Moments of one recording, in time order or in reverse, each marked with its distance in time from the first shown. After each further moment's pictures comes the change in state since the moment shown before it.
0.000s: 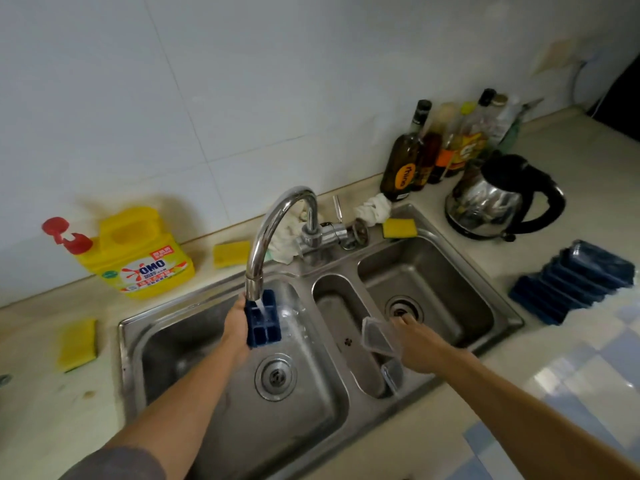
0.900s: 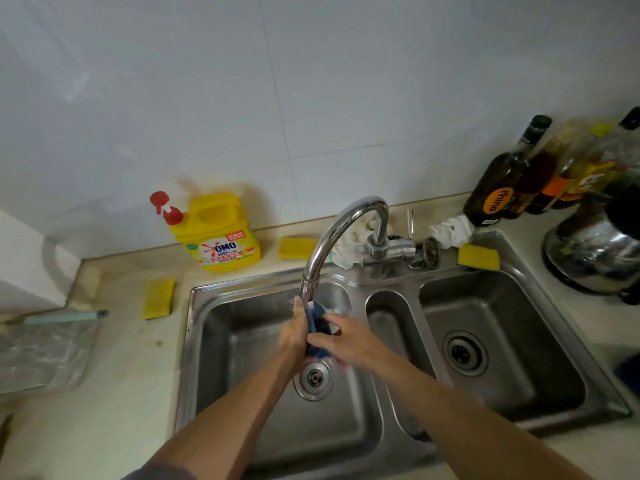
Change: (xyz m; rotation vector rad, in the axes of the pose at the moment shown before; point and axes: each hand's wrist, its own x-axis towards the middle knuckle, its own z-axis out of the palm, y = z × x) left_hand -0.028 -0.023 0.016 0.082 0.145 0.072; right_hand 0.040 -0.185 -0.022 0.627 -0.099 -0.388
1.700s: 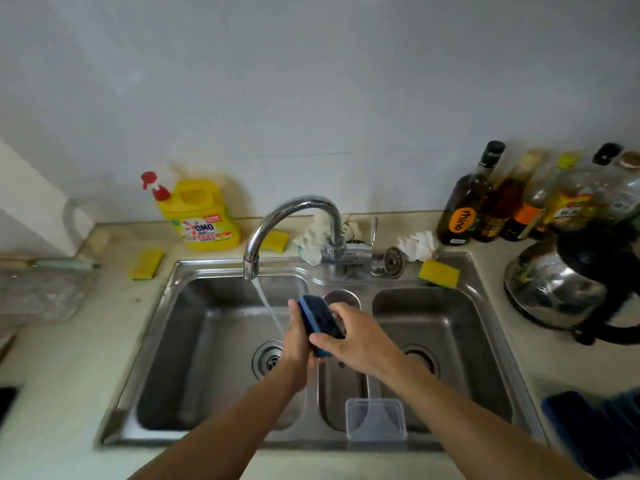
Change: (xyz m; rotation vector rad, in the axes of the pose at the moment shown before) left_hand -0.100 -0.039 0.131 -0.365 -0.039 0.093; right_hand -0.090 0.059 -0.125 -0.253 0.017 -0.249
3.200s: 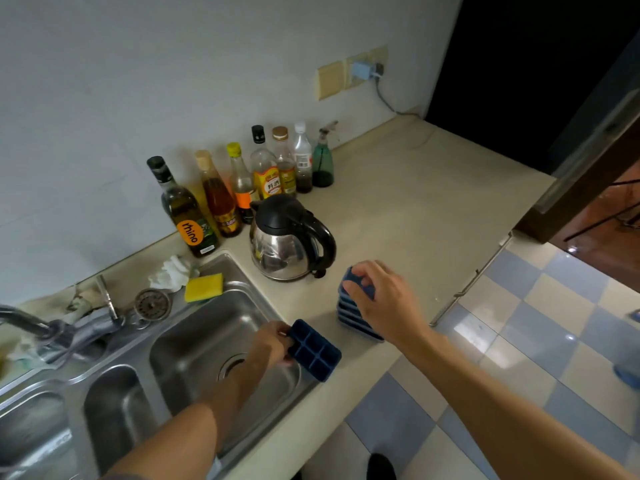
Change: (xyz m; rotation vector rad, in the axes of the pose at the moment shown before) left_hand -0.012 -0.173 0.299 1.136 -0.488 -0.019; right_hand -0.286 0.229 -0.215 -0.059 0.924 0.312
